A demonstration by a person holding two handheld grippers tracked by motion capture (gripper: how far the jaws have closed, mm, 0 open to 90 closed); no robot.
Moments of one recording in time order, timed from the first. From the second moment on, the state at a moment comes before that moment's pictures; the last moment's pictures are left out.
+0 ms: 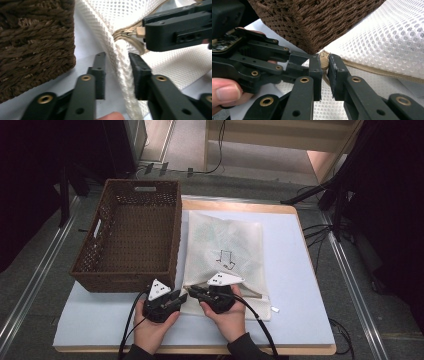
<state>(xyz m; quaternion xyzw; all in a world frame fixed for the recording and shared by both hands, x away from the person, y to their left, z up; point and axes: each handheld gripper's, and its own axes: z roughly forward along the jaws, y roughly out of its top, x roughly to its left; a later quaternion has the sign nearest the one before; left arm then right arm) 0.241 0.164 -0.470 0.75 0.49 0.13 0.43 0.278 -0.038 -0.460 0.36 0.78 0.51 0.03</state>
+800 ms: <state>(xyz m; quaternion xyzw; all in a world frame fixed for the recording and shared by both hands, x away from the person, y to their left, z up) 0.239 0.164 -0.469 0.74 0.48 0.14 0.44 0.281 -0.036 -0.465 0.37 0.77 0.52 0.01</state>
